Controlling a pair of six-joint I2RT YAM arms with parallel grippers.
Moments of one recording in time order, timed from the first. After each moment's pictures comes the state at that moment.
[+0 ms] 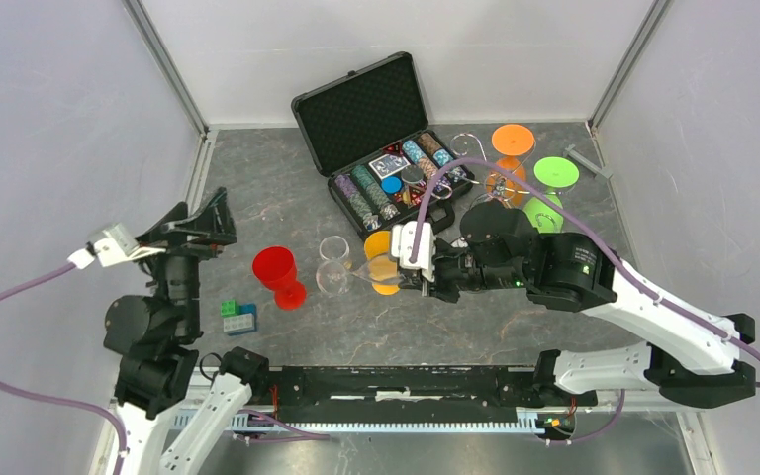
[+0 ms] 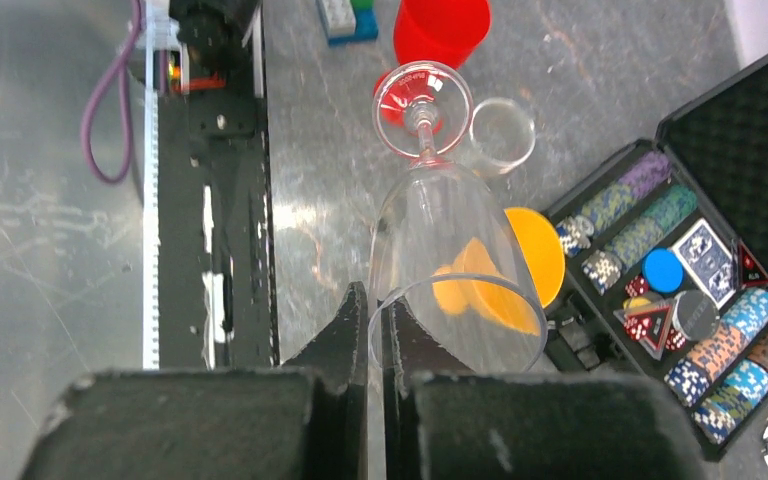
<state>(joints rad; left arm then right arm) -0.36 0.33 0.91 -0.19 -0.45 -0.40 1.19 1.16 1.55 -0.86 -0.17 -0.30</state>
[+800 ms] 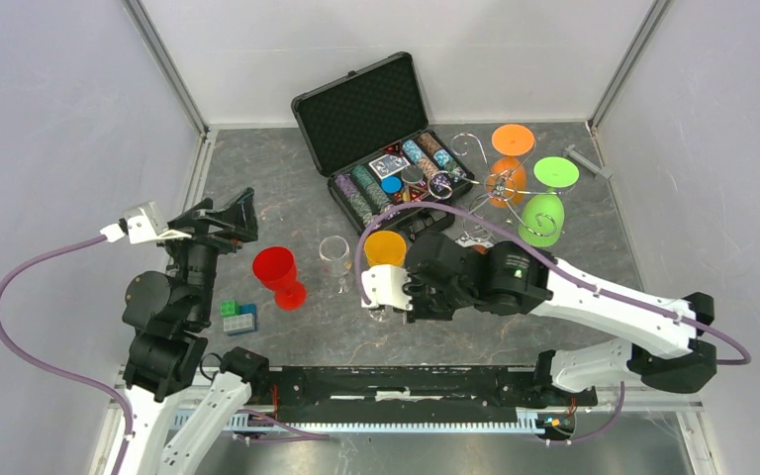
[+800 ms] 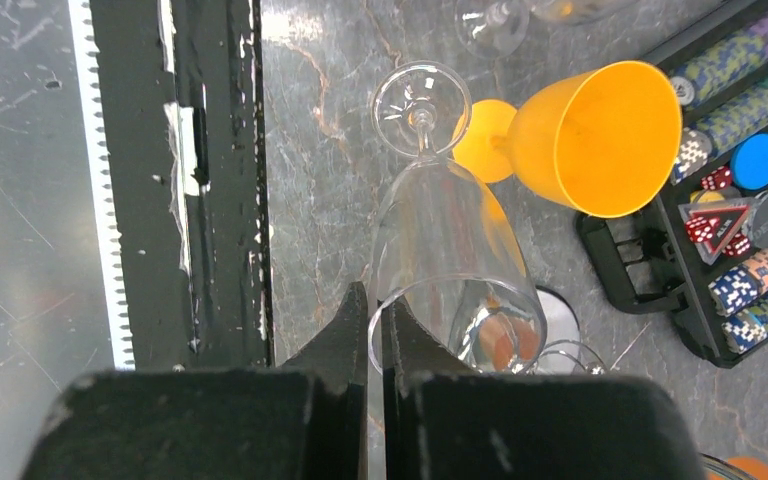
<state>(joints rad) -0.36 0.42 0.90 -0.23 -0.34 -0.40 1.25 1.27 1.44 -1.07 -0.04 -0.40</state>
